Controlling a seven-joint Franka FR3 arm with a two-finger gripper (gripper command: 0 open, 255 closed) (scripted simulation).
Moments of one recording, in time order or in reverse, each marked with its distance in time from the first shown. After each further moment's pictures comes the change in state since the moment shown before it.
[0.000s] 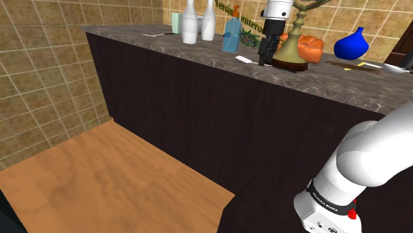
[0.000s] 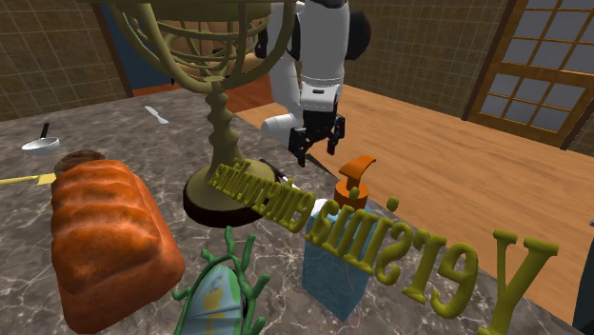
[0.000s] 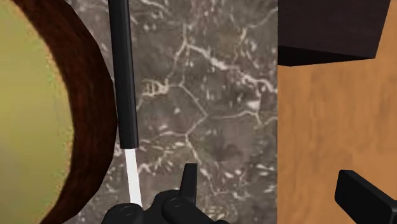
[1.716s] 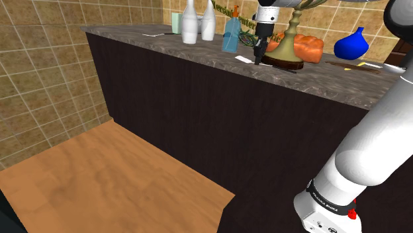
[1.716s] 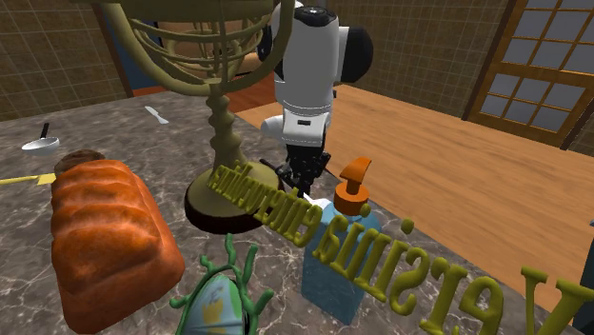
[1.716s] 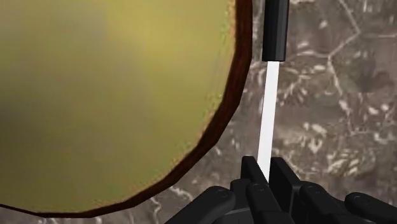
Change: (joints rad) arm -0.031 0.292 -0.091 0.248 0.019 0.042 -0.195
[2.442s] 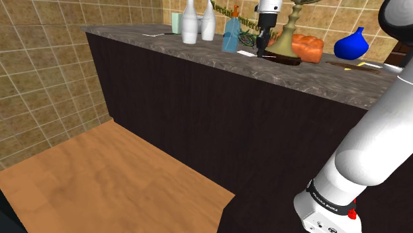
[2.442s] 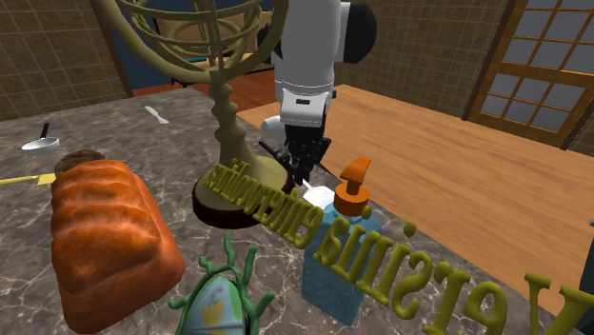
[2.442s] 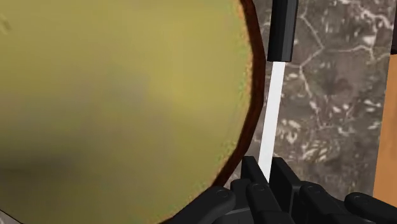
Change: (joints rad) arm -0.002 0.023 -0.003 0.120 0.006 -0.117 -0.005
